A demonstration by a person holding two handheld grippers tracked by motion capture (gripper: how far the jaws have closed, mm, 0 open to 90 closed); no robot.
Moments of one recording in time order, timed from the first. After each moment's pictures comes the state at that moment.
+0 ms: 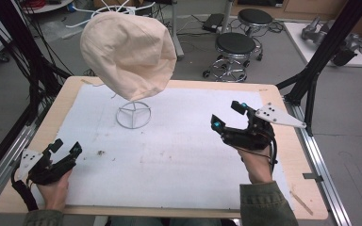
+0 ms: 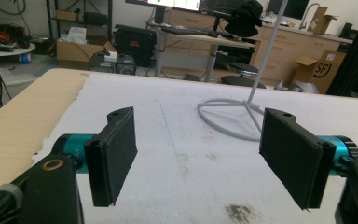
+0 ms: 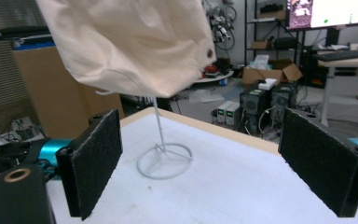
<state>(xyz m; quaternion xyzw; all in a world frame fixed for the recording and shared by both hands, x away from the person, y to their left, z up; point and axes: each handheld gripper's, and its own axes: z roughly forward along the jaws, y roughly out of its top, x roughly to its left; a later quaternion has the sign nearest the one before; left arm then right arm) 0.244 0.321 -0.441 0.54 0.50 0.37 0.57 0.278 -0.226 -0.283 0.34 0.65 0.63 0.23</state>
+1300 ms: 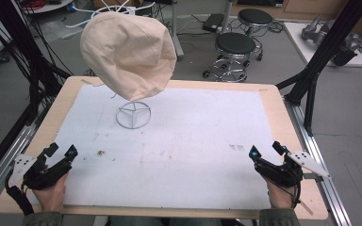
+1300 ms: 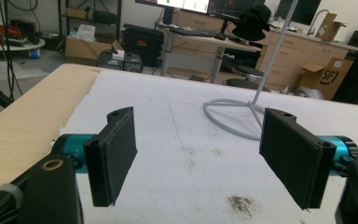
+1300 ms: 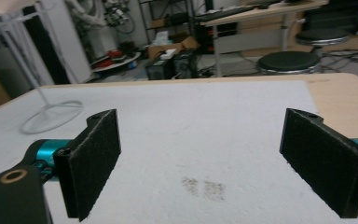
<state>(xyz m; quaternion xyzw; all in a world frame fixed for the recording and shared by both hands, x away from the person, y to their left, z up) 0.230 0.327 -0.441 0.52 0.52 0.37 0.57 0.231 -0.317 -0.391 0.51 0.58 0.55 0.32</state>
